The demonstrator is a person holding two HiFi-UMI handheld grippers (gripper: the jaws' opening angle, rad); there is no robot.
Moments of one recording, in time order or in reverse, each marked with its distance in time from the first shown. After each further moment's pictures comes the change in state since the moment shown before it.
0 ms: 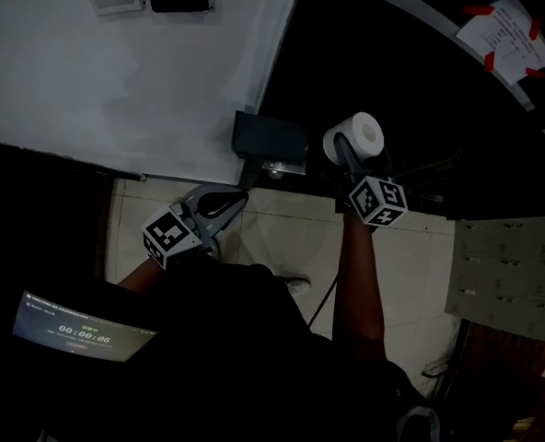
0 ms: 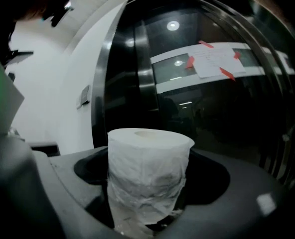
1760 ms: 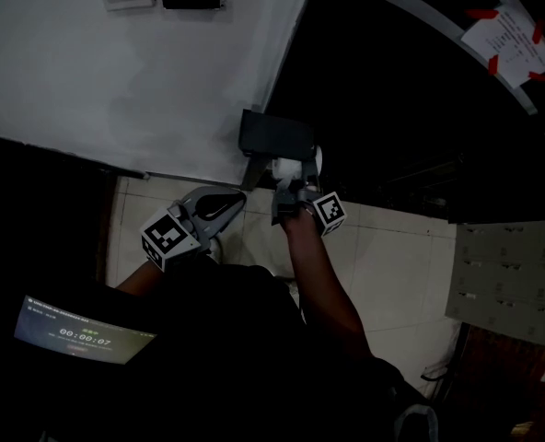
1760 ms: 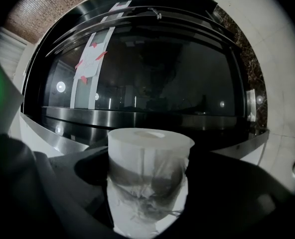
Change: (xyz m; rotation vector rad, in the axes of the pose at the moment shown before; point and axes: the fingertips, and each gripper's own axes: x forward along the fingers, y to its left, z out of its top) left arm -0.013 0.005 -0.009 -0.002 -0.001 0.022; right arm 0.021 0.050 -0.178 1.352 -0.173 -0.046
